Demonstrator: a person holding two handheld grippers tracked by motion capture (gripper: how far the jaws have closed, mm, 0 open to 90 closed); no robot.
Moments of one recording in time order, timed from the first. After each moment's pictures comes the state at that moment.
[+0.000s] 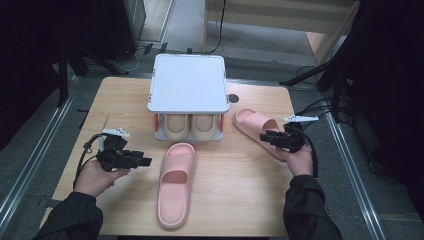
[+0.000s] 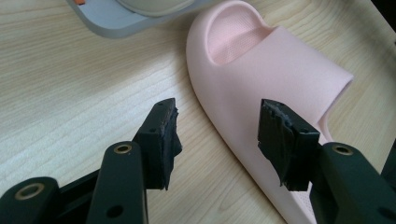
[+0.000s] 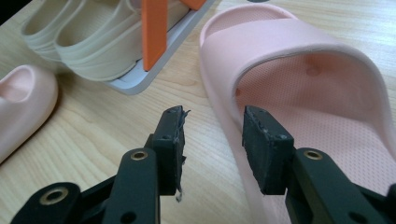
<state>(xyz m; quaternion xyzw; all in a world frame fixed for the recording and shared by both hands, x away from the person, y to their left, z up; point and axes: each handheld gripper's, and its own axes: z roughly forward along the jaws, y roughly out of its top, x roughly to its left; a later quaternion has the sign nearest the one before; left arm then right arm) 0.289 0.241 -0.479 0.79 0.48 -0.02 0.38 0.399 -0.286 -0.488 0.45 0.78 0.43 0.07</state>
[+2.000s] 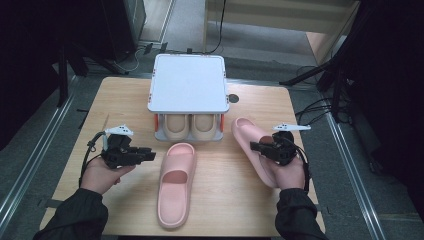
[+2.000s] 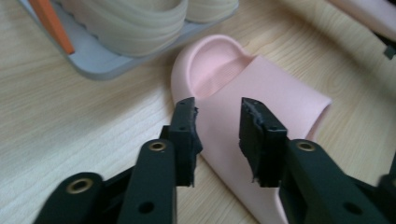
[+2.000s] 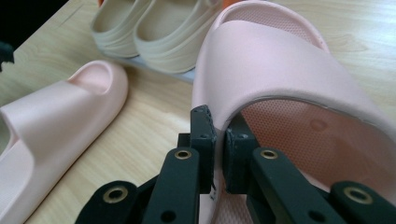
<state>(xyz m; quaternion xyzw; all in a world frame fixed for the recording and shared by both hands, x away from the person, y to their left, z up) 0.293 0.225 -0.468 0.79 0.44 0.01 0.41 0.334 -0.235 -0.454 0.46 0.78 0.42 0.06</state>
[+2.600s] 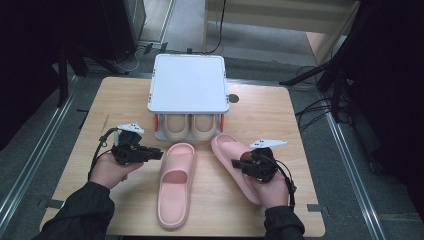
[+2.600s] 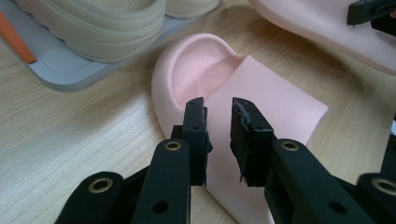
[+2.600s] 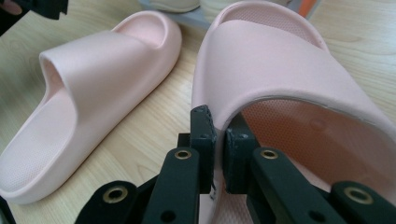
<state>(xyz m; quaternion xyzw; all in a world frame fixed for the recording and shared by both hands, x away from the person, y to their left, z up) 0.308 0.208 -0.473 0.82 0.42 -0.01 0.40 0.294 -0.185 -0.471 0.42 0.82 0.39 0.04</state>
